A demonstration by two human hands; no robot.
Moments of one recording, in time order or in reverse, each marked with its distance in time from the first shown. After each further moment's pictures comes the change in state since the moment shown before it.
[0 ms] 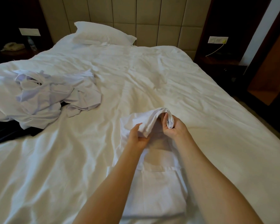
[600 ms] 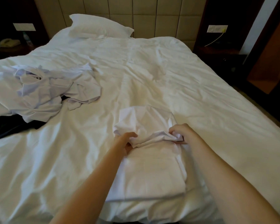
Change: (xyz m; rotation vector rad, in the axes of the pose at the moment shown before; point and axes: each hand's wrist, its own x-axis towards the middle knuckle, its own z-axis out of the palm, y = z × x) left_hand -0.012 0.017 -0.062 0.674 0.259 0.121; right_hand 0.015 -0.018 -0.065 -1.448 0.433 -0.132
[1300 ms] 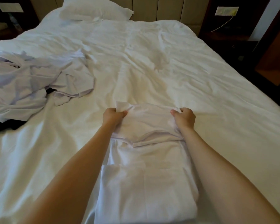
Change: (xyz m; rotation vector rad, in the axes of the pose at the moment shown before) left_hand 0.095 0.061 0.010 0.789 0.224 0.387; right_hand 0.080 -0.013 0.028 0.005 0.354 -0.344
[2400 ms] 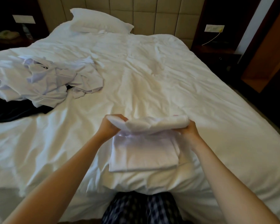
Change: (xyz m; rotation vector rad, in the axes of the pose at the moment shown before) left_hand -0.152 -0.042 -0.072 0.014 -0.209 0.541; right_hand -0.153 0.011 -0.104 0.191 -0.277 -0.183
